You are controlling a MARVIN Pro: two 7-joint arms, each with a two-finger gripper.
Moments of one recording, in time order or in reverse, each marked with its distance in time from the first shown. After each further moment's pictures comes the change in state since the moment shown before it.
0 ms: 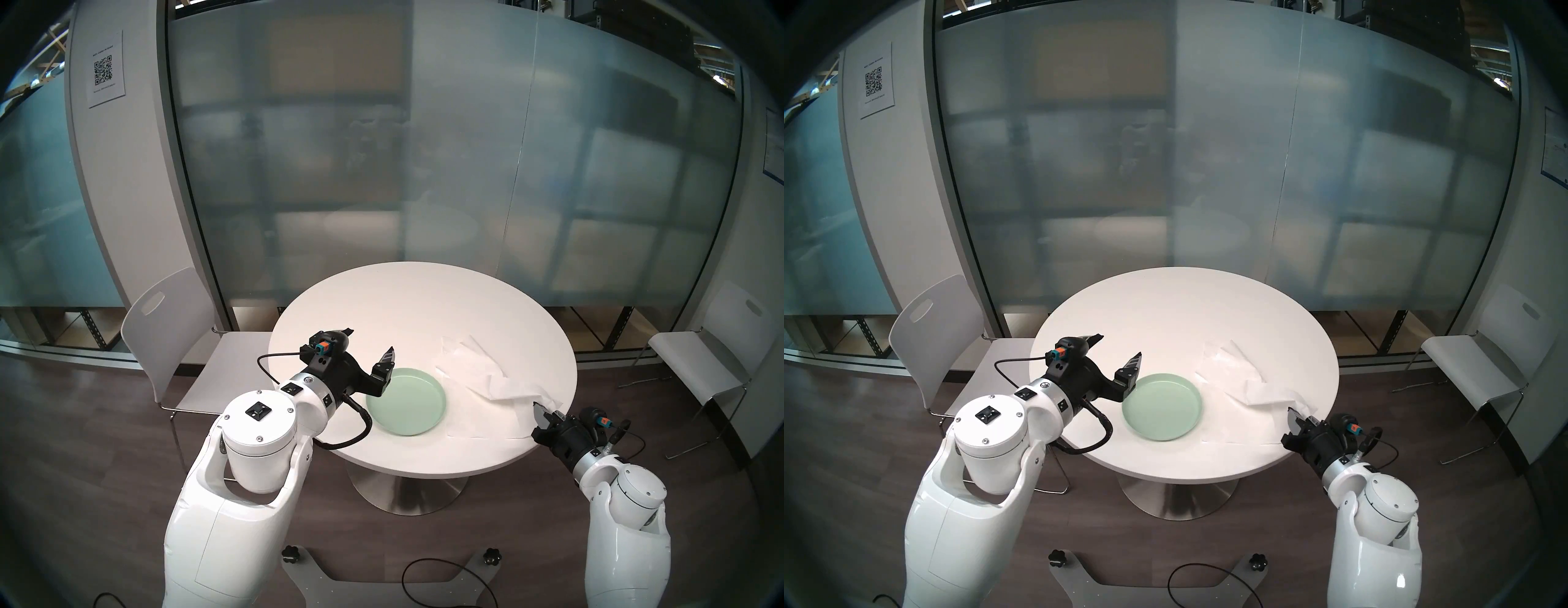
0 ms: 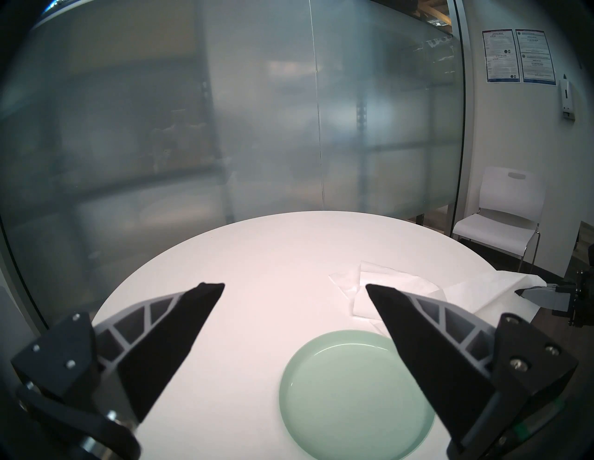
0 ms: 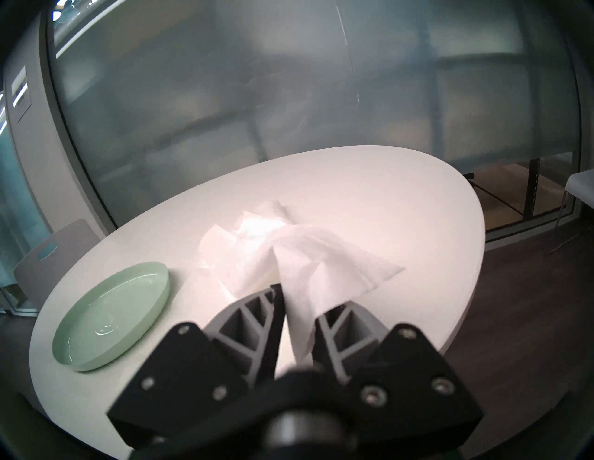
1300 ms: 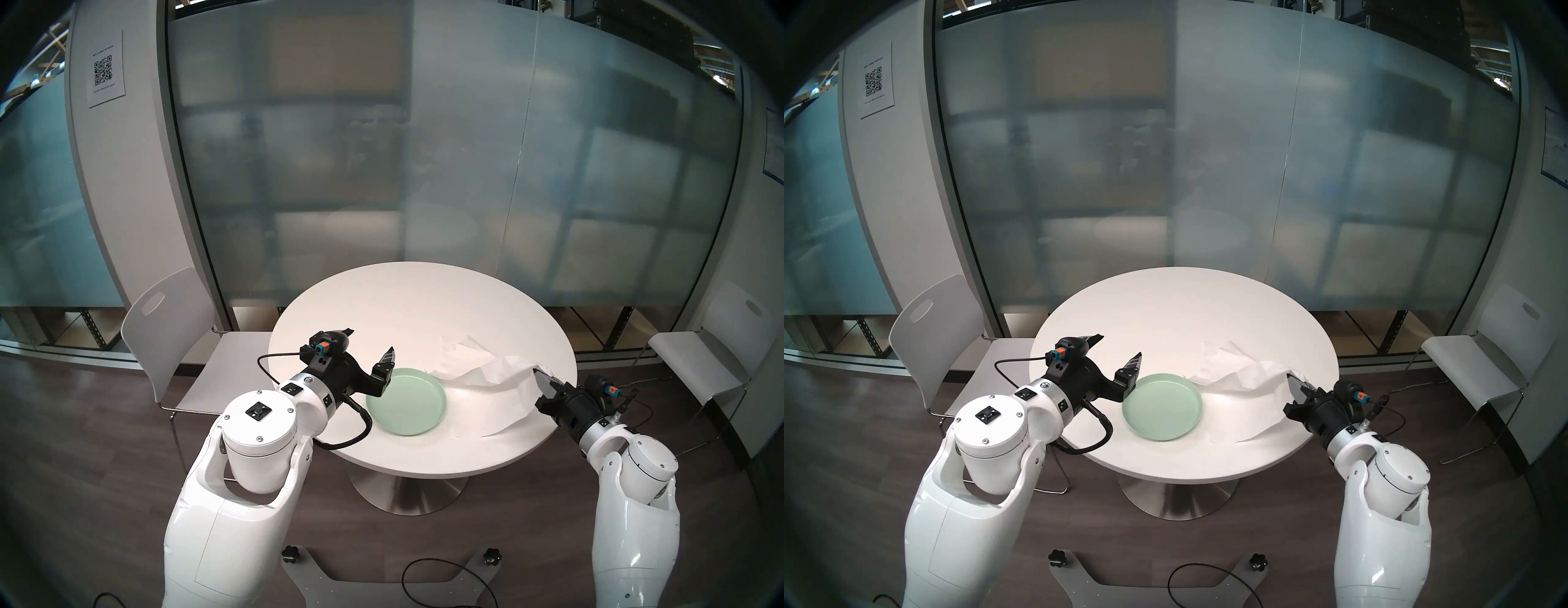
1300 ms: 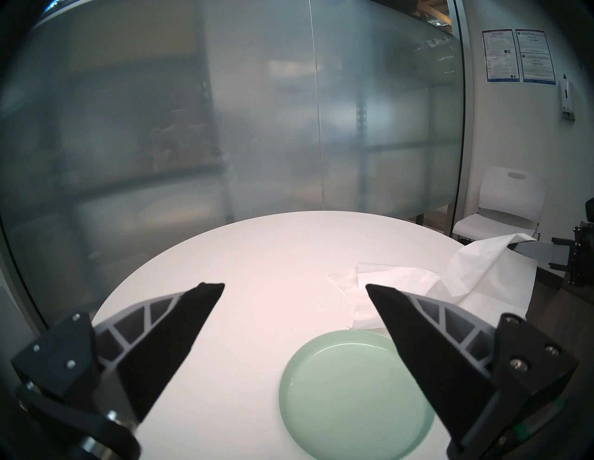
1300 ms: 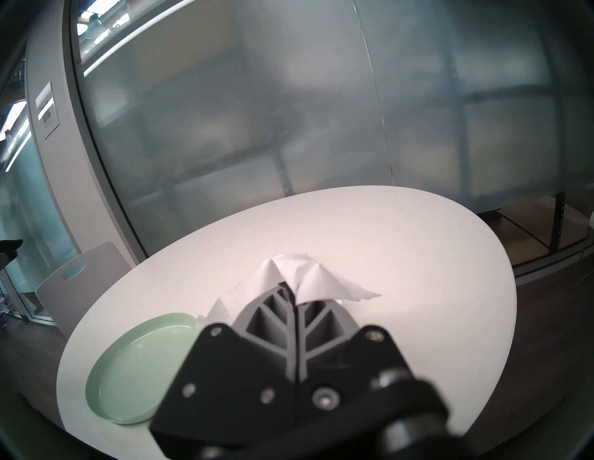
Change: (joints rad) left arm 0.000 0.002 0.001 0.000 -0.003 0.000 0.002; right arm 0.106 -0.005 0.043 -0.065 0.069 0.085 0.058
